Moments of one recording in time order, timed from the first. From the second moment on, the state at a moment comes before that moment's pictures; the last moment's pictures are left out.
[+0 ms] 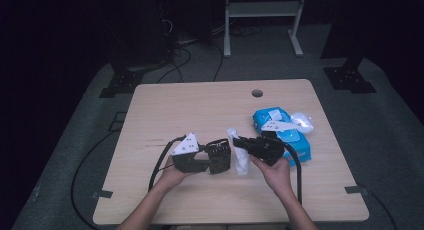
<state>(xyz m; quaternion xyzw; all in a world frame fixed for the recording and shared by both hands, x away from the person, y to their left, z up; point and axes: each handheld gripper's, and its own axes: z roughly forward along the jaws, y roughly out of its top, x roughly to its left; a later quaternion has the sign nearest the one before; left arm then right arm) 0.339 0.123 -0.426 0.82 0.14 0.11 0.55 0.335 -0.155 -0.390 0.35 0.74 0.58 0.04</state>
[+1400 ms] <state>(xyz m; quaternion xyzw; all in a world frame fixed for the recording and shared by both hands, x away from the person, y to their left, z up) 0.334 0.124 -0.427 0.81 0.13 0.12 0.56 0.330 -0.119 -0.376 0.29 0.80 0.53 0.06</state>
